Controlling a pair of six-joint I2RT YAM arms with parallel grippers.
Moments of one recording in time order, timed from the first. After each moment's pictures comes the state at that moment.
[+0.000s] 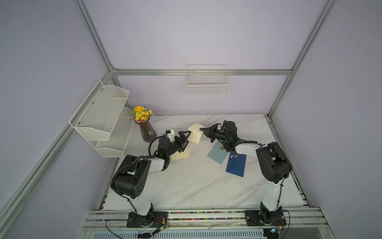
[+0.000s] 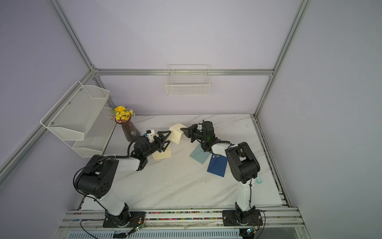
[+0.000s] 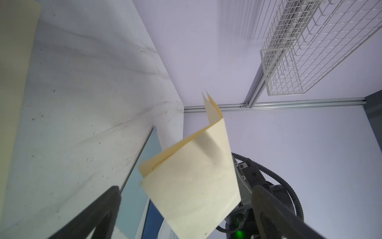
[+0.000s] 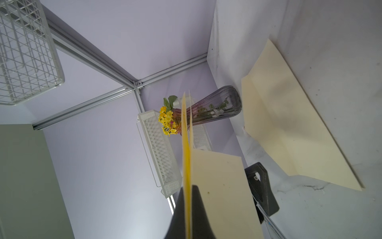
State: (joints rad) left arm -0.29 1.73 0.67 0.95 0.44 -1.42; right arm 0.41 1.95 1.16 0.69 -0.64 1.83
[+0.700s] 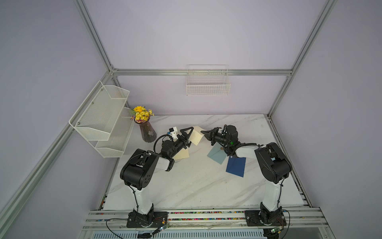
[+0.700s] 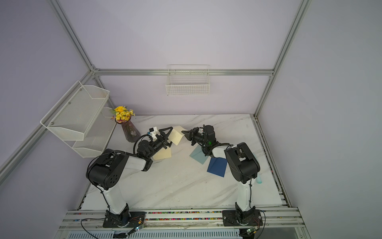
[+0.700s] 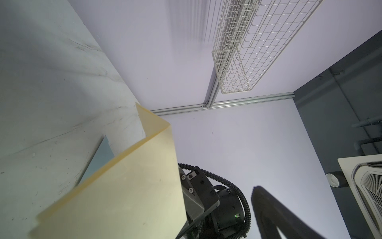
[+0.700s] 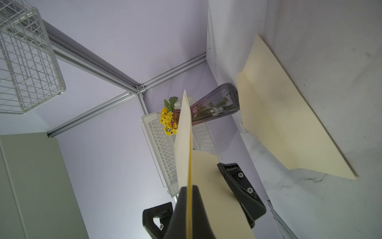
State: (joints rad) left arm -0.35 1.84 0.70 1.31 0.40 -1.53; right arm 0.41 1.95 1.06 0.79 -0.63 1.89
